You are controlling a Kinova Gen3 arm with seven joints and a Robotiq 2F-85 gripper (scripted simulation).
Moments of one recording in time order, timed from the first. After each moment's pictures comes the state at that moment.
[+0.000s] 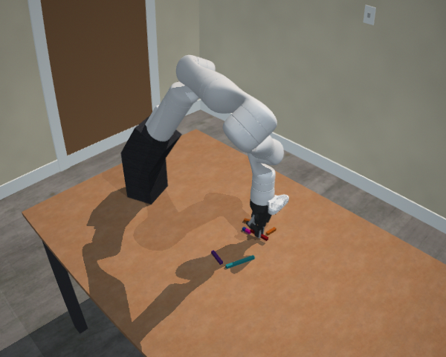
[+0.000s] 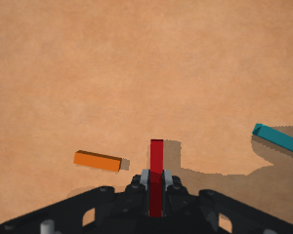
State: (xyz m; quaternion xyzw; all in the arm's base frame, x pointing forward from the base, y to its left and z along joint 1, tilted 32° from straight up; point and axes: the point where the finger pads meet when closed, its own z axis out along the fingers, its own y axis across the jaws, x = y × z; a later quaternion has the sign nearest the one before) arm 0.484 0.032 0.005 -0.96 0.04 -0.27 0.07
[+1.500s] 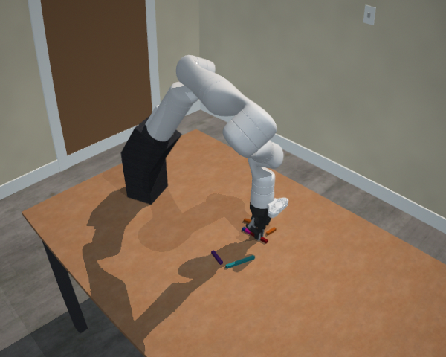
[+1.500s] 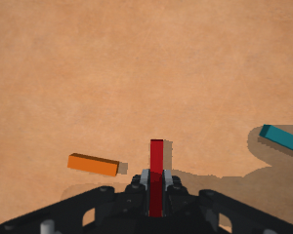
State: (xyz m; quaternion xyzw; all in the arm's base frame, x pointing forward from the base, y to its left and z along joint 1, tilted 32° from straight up) arm 0.490 0.034 -0.005 -0.96 0.04 -0.27 0.07
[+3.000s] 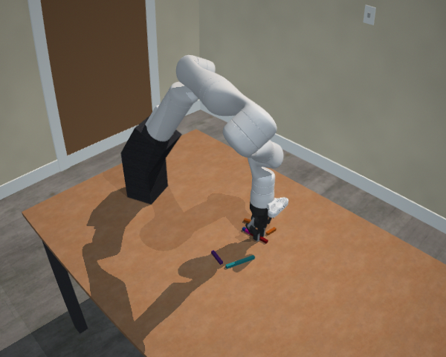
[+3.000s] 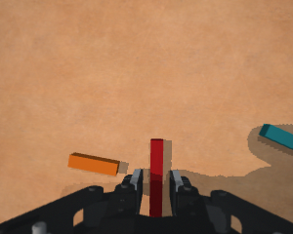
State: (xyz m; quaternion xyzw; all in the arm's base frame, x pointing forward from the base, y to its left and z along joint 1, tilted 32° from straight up) arm 0.489 0.034 -0.005 -0.96 0.04 -0.27 0.07
